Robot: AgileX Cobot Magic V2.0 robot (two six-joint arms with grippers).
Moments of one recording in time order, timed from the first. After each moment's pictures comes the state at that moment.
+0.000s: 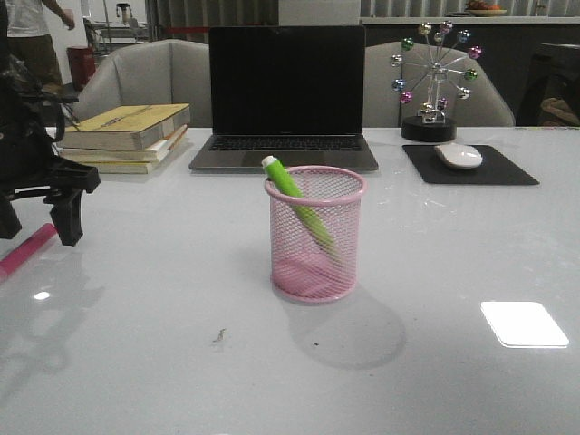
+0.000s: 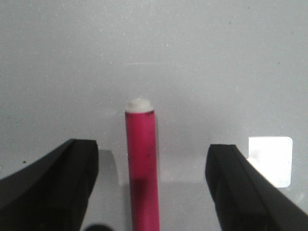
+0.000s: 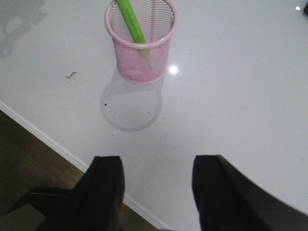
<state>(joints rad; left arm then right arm) -0.14 2.05 -1.46 0.03 0.78 -0.03 0.56 0.84 -0.72 -0.03 0.68 0.05</state>
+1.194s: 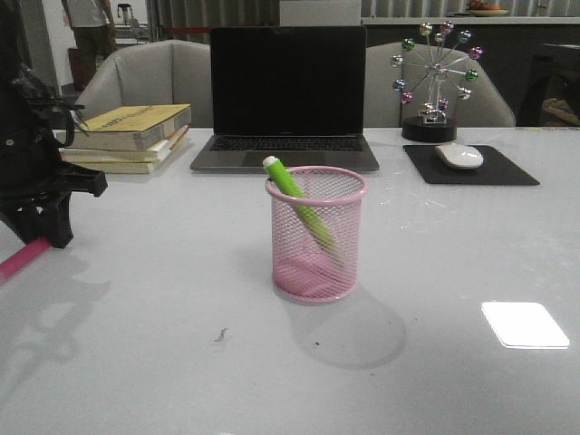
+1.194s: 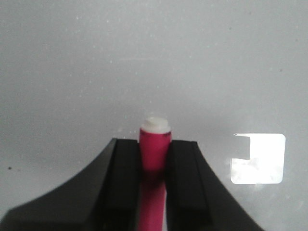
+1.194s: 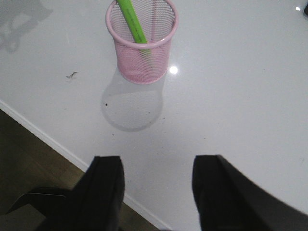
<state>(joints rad) -0.14 2.08 -1.48 0.00 0.80 -0.03 0.56 0.84 -0.72 -0.03 0.68 0.05</state>
